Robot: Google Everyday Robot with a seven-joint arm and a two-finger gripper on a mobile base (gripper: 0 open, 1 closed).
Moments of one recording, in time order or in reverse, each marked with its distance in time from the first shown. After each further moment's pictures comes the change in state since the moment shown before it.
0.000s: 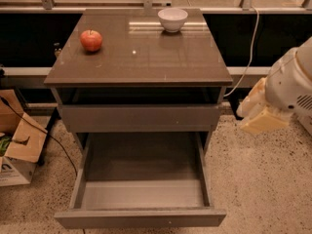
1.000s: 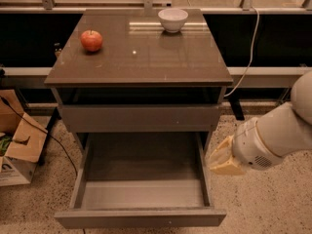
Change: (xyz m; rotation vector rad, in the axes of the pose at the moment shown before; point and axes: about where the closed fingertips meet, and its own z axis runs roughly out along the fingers) arm 0.017 0.052 0.128 -0.148 -0.177 0.057
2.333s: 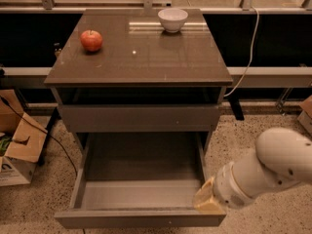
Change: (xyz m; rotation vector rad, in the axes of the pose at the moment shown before) arm 0.047 0.046 0.113 -0.159 -0.027 0.138
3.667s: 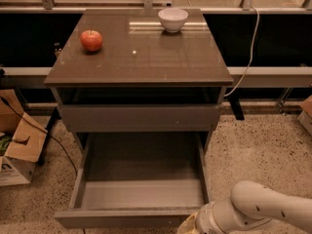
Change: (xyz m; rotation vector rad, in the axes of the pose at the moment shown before) arm 0.081 -0.001 0.167 -0.095 -0.105 0.125
